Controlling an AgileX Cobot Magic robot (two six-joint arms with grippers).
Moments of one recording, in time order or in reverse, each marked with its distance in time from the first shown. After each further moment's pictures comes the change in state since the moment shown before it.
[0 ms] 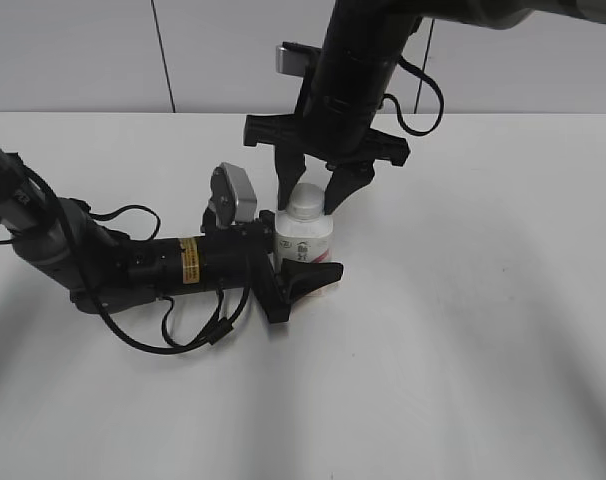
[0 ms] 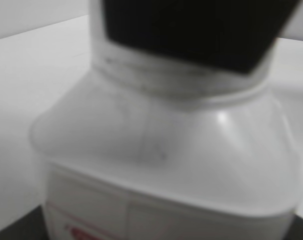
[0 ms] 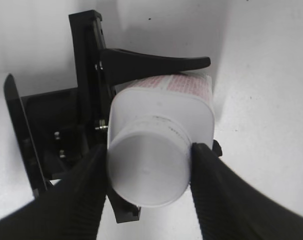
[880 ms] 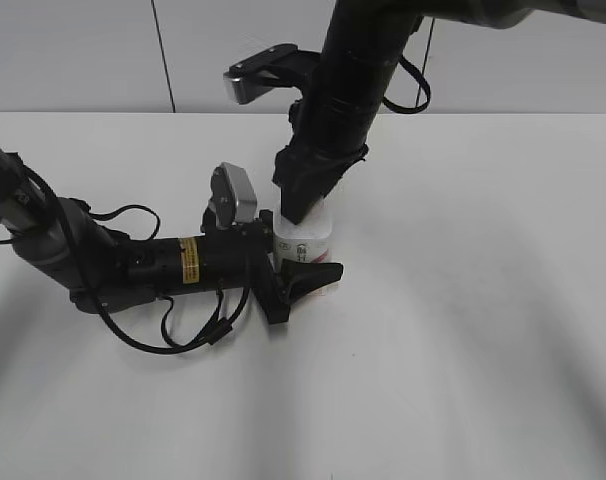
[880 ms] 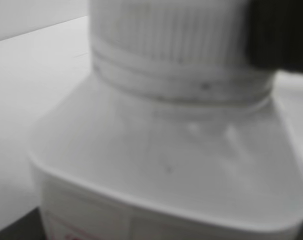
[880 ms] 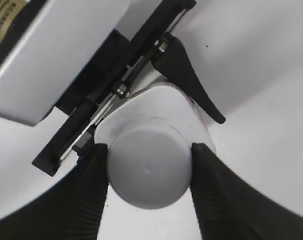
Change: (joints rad) left arm -0.001 0.000 -0.001 0.001 0.000 0.010; right arm 0.000 0.000 -0.001 -0.002 0.008 -0.897
